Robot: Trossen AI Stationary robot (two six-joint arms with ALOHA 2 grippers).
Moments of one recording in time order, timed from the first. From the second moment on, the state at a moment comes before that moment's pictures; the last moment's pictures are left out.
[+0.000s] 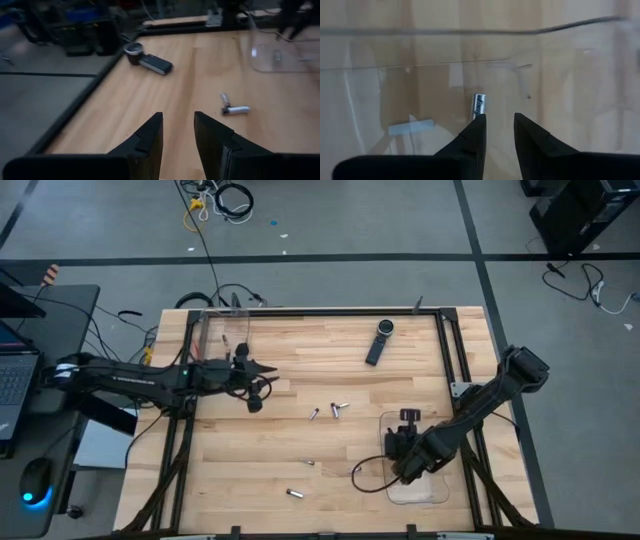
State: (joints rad) left arm 0.01 0.87 0.44 0.10 -0.31 0.06; right arm 0.67 1.59 1.01 -0.99 0.36 0.72
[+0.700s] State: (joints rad) left arm -0.09 1.28 0.44 0.52 -0.12 -0.01; right arm 0.66 1.39 1.20 -1.08 0.70 0.83
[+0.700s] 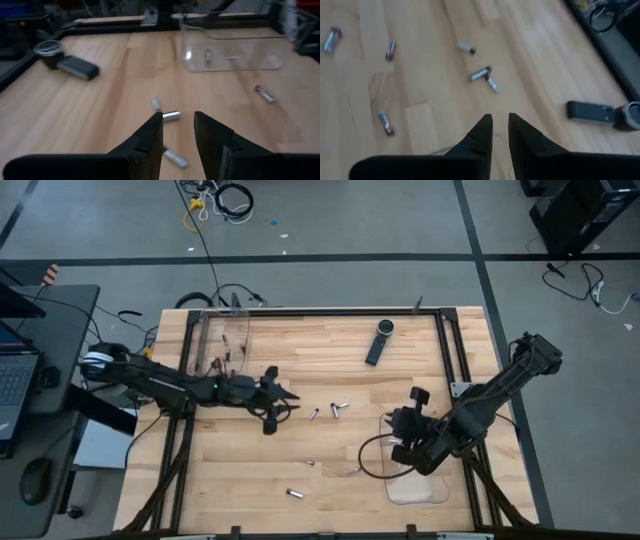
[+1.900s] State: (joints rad) left arm -0.29 1.78 0.64 0.53 -0.54 -0.35; right arm 0.65 1.36 1.20 -1.08 0.77 0.90
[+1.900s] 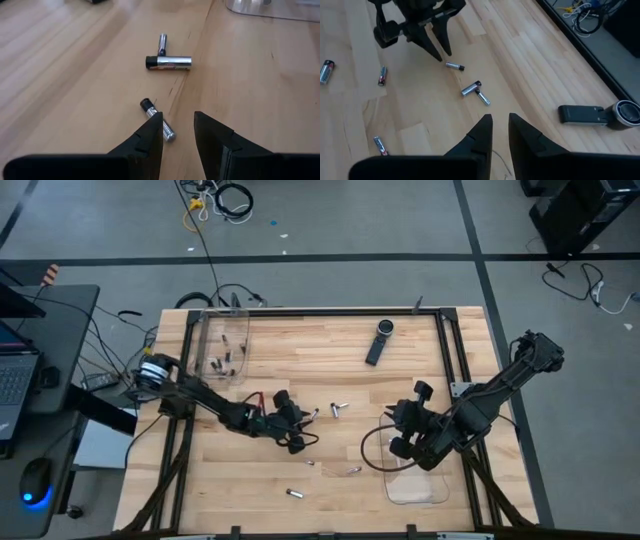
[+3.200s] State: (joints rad) left arm -0.29 1.85 0.64 0.58 -0.60 -0.43; right arm 0.63 1.36 1.20 -1.08 0.79 0.88
